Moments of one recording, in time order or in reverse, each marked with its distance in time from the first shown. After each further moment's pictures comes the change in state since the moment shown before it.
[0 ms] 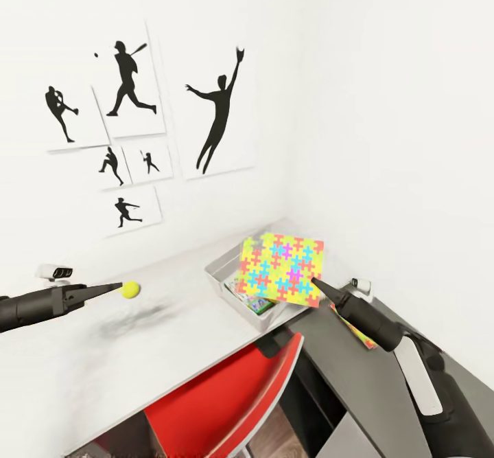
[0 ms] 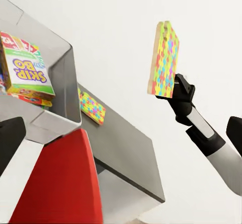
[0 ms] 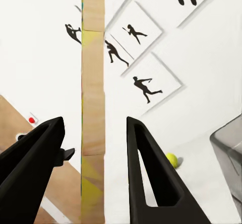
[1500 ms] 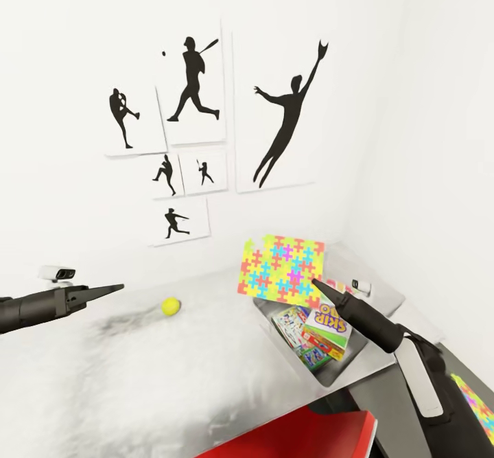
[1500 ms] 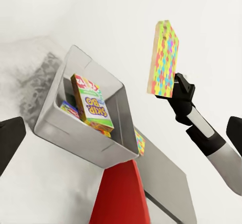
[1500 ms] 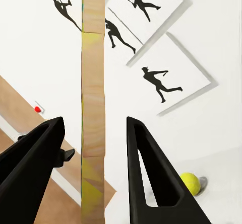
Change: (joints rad) left arm 0.001 -0.006 -0.006 0.006 -0.005 -0.006 0.000; right arm 0.006 0.004 -0.008 0.001 0.006 0.004 0.001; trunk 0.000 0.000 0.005
